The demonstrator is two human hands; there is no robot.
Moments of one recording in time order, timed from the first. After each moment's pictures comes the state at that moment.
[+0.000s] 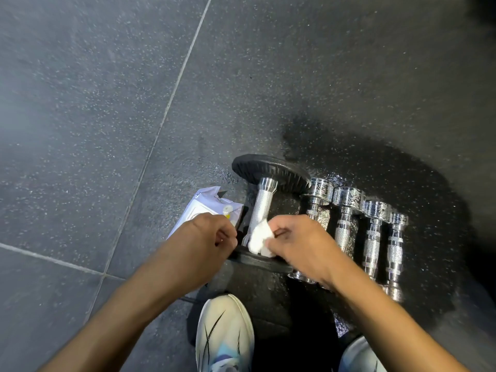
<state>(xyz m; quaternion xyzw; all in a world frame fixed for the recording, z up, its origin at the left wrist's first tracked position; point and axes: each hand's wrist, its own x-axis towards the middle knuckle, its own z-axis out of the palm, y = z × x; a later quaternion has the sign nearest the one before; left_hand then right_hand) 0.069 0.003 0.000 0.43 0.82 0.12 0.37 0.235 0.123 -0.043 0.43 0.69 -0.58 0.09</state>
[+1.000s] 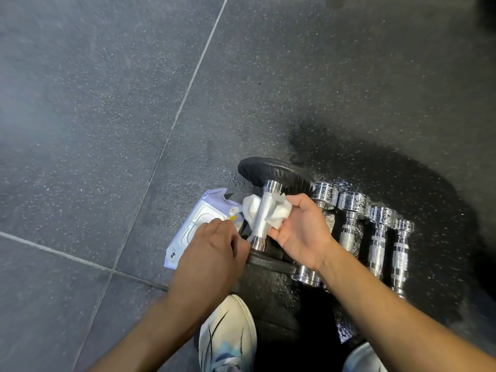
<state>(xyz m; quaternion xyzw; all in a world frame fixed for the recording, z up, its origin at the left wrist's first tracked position) 0.098 -0.016 -0.037 0.46 0.86 0.17 0.16 0.209 0.138 -0.093 0.41 0.13 -0.90 -0.10</state>
